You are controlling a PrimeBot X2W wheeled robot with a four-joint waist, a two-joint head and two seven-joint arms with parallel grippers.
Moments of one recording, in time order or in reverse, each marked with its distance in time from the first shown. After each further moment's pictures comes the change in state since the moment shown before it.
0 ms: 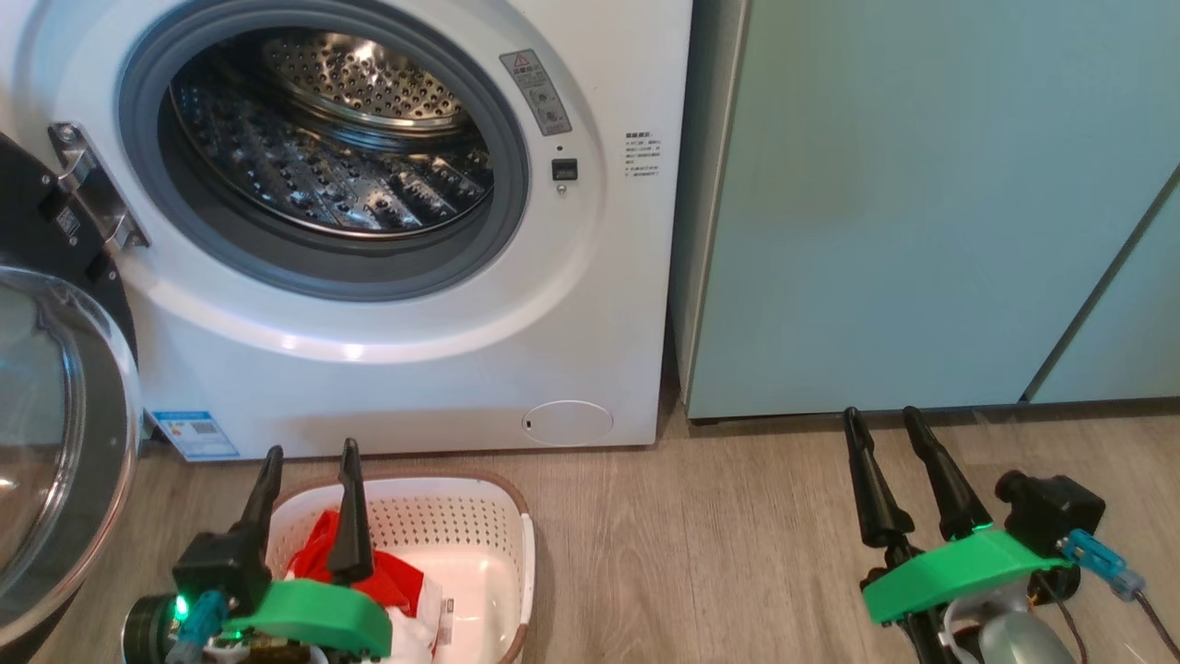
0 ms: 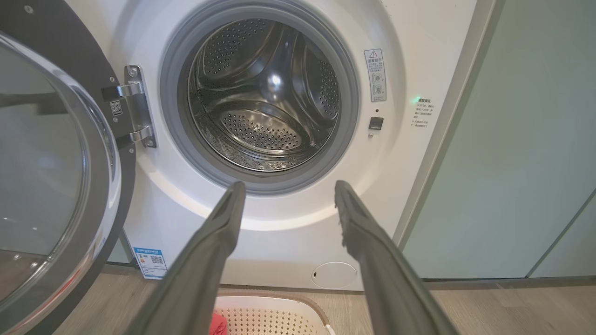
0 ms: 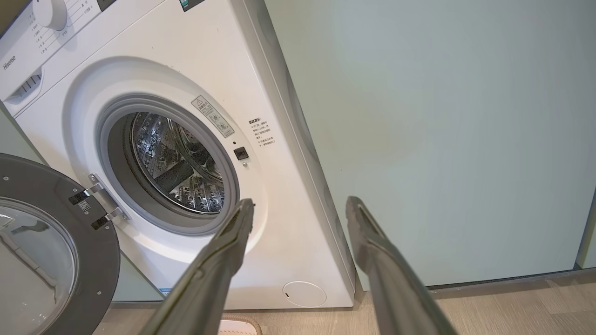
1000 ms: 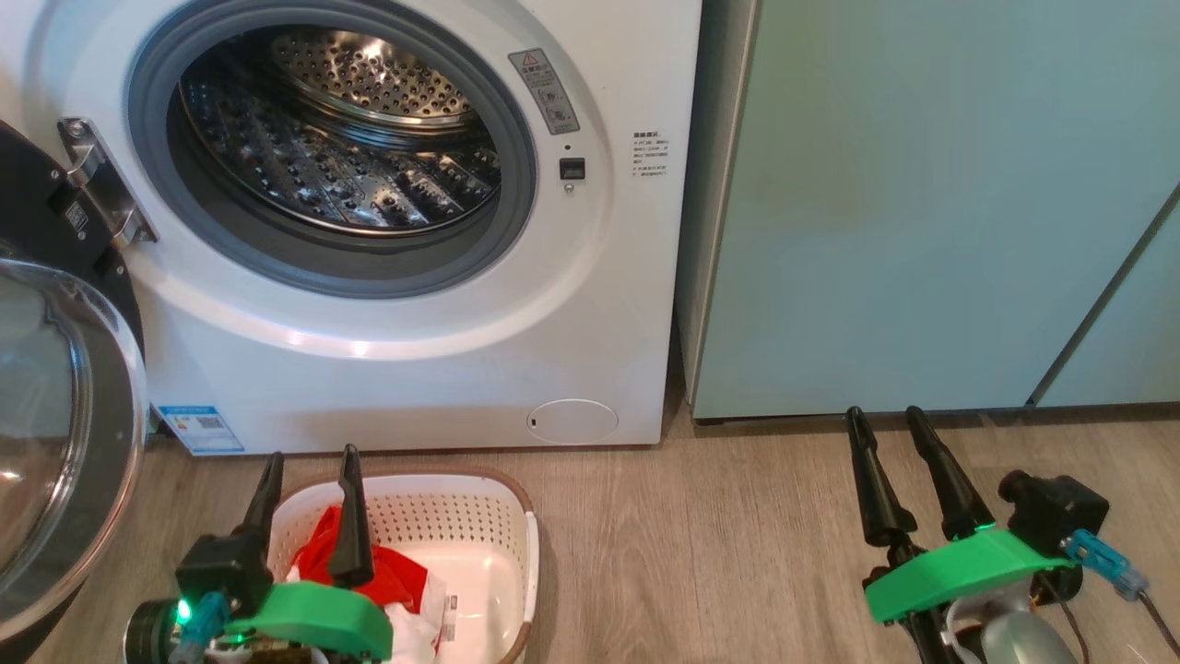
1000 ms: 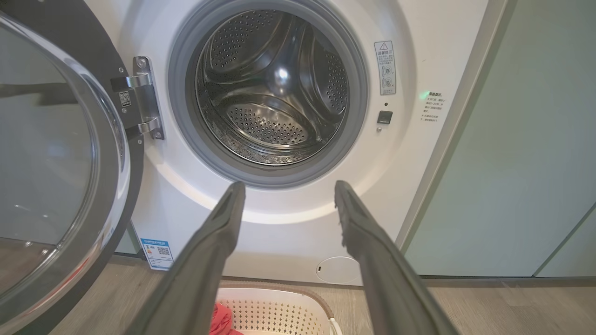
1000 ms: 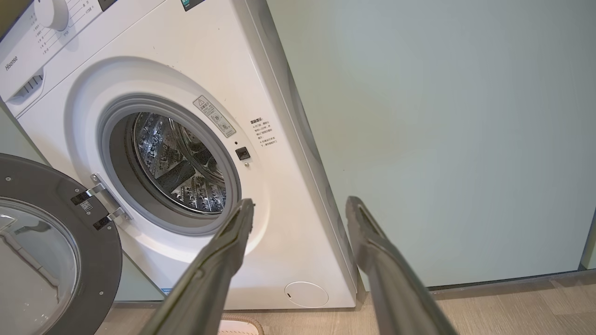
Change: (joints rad) left arm 0.000 0.000 -0.001 0.018 -0.003 0.012 0.000; right arm 0.000 0.000 -0.002 0.000 0.006 0.000 0.000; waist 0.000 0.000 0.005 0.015
